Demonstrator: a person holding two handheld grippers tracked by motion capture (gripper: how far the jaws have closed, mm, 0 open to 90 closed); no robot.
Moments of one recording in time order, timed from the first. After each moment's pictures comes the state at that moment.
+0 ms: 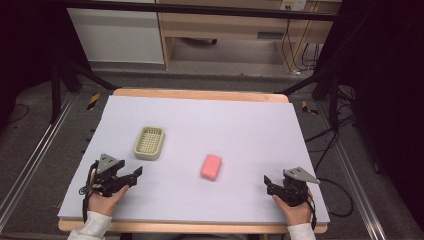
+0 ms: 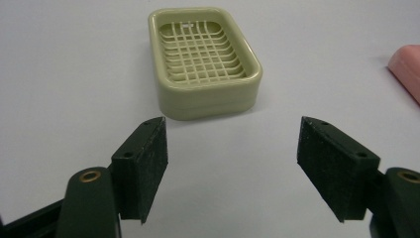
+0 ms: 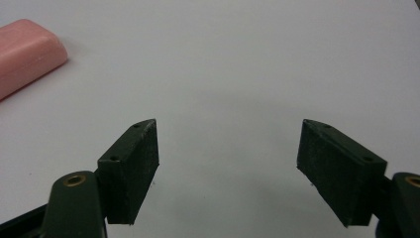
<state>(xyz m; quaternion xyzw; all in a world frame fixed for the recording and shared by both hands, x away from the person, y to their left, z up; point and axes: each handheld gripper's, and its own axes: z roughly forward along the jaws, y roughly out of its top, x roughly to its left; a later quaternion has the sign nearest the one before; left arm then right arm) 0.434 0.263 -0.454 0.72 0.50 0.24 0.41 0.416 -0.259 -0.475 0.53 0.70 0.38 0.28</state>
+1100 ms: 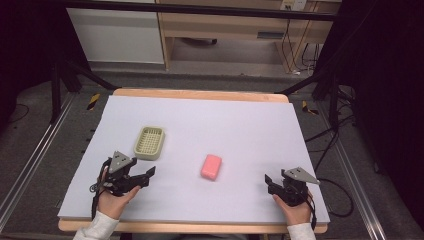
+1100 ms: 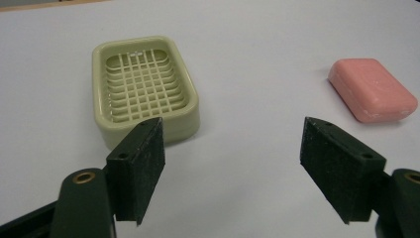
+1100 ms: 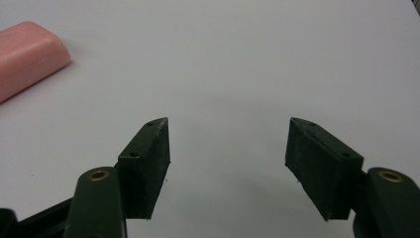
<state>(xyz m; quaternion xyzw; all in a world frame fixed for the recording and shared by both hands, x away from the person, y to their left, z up) 0.429 0.228 -0.432 0.74 0.46 0.23 0.43 0.416 -0.259 -0.475 0.53 0.70 0.39 0.28</state>
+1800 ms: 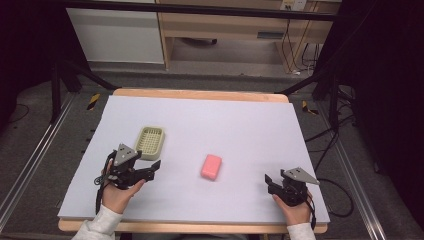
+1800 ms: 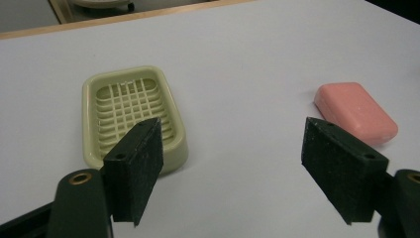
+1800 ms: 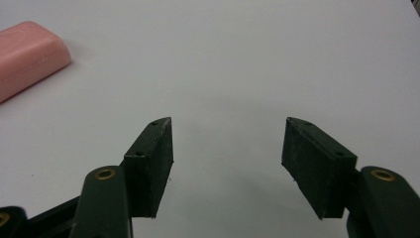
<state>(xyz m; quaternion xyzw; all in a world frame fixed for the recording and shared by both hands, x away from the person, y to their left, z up) 0.440 0.215 -0.412 0.74 0.45 0.24 0.44 0.415 -0.258 -0.476 0.53 0.70 0.39 0.28</state>
